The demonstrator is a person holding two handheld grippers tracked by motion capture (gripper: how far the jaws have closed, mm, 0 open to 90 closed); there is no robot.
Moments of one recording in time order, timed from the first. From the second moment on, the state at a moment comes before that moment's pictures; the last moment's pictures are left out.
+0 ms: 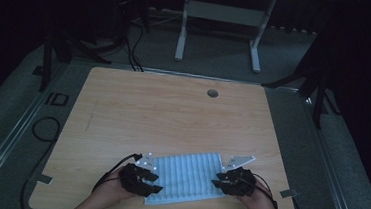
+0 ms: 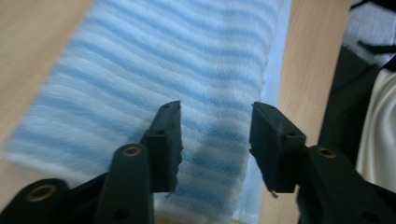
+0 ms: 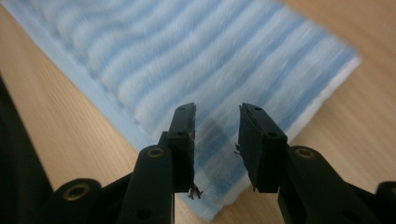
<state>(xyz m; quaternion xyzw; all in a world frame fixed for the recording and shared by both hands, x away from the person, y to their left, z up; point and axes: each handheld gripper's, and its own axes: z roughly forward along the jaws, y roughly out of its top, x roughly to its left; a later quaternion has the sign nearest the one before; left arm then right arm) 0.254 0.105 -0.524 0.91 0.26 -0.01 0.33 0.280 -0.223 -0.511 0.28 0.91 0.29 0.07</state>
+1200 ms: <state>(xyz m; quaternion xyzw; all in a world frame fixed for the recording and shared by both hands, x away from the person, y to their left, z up) 0.378 0.154 -0.537 0.89 0.32 0.04 0.31 0.387 -0.167 -0.531 0.33 0.90 0.27 0.06</state>
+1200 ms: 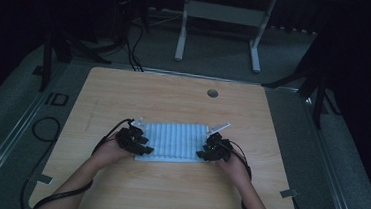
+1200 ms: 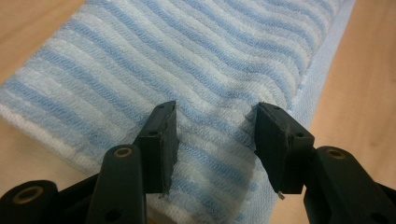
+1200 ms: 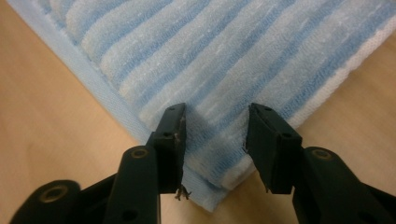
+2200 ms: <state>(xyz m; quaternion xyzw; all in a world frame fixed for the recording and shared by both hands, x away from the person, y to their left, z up) 0.368 0.182 -0.528 0.85 0.36 0.10 0.37 0.390 -0.183 -0.512 0.30 0.88 0.35 0.09</state>
